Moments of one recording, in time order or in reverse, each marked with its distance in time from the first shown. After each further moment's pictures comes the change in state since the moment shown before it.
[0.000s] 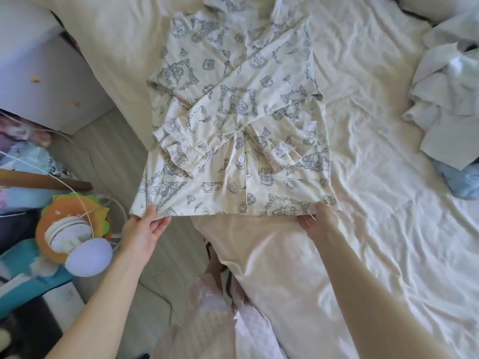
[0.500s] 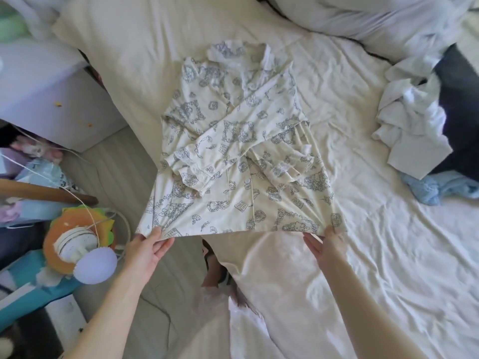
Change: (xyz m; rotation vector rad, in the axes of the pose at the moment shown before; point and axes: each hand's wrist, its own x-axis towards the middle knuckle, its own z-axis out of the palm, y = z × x) left_hand -0.063 0.016 -0.019 0.005 -0.018 -0.089; right_hand -0.058 -0.002 -0.070 -0.019 -0.020 -0.146
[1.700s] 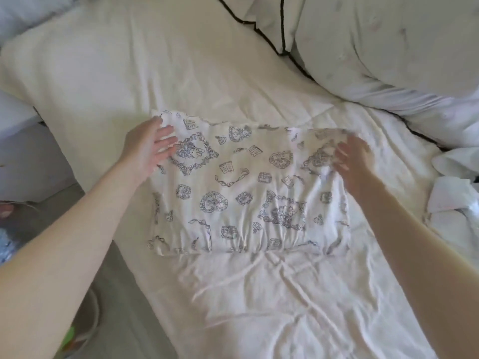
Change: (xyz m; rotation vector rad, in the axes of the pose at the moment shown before) left_hand 0.281 0.282 0.299 0.285 -0.175 0.252; right_hand 0.126 -0.278 0.369 -0.318 -0.212 -0.453
